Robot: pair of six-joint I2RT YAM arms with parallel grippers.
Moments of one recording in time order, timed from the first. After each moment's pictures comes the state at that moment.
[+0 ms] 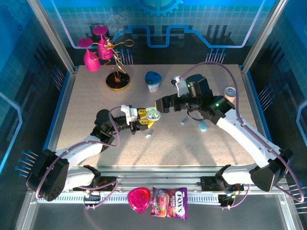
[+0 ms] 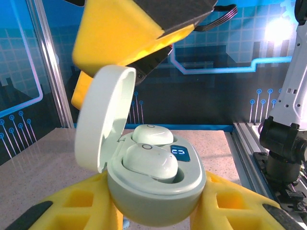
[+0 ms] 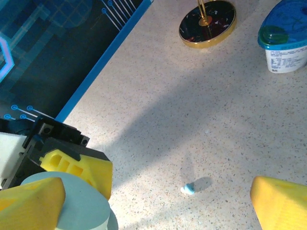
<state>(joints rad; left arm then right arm) -0.44 1.20 0.47 0.89 0.87 -0.03 0.62 1.30 1.35 -0.64 -0.31 0.35</state>
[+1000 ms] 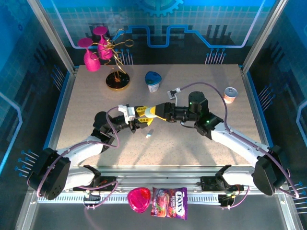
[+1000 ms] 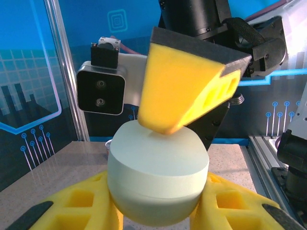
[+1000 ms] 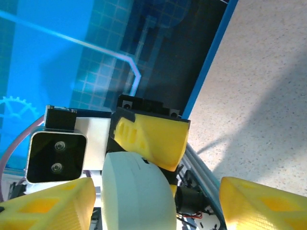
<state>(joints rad) -0.44 1.22 0.45 1.03 0.81 -0.07 0.62 1.25 0.86 0.21 -0.74 1.05</state>
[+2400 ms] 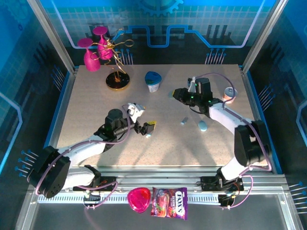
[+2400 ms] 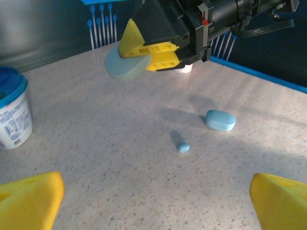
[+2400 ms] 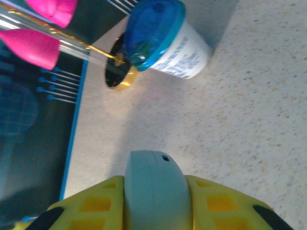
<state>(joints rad) -0.51 1.24 0.49 0.52 0.36 0.00 0.29 1.63 1.06 -0.01 -0.44 0.72</state>
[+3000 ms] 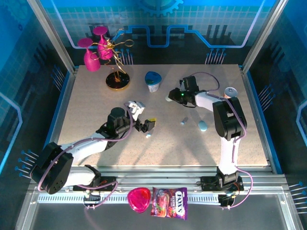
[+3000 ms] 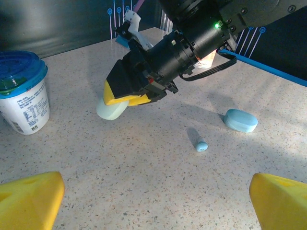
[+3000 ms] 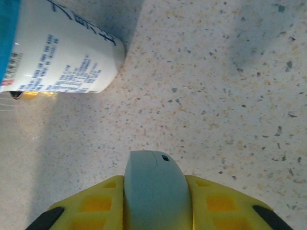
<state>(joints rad) -0.52 1.28 0.52 0.50 0.29 -0.04 0.29 2.06 1.35 -0.11 -0.36 0.65</state>
